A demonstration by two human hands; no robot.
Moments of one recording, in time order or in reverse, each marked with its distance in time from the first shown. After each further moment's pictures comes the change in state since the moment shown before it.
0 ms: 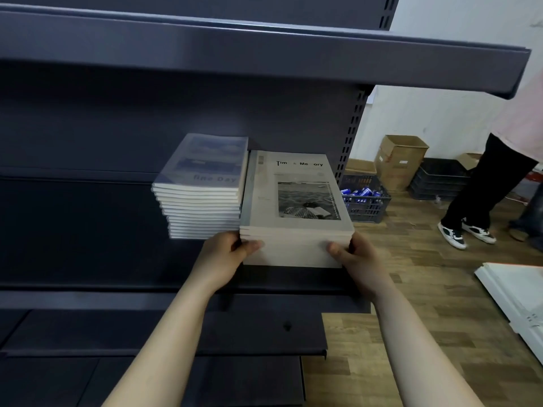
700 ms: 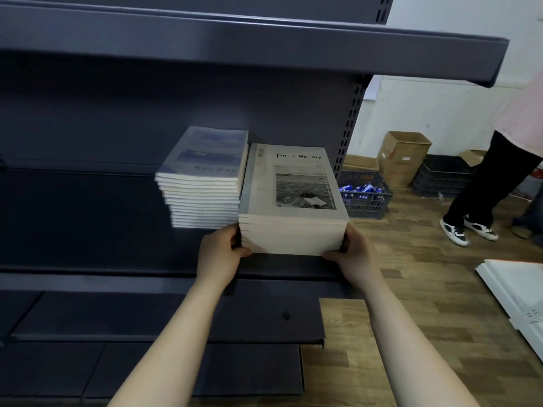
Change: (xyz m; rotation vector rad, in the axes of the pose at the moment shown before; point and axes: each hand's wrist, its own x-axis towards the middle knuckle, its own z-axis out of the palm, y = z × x) left_hand -0.008 -0.018 0.021 0.031 0.242 0.030; right_hand -0.010 -0.003 0.002 -0.569 0.164 -0.065
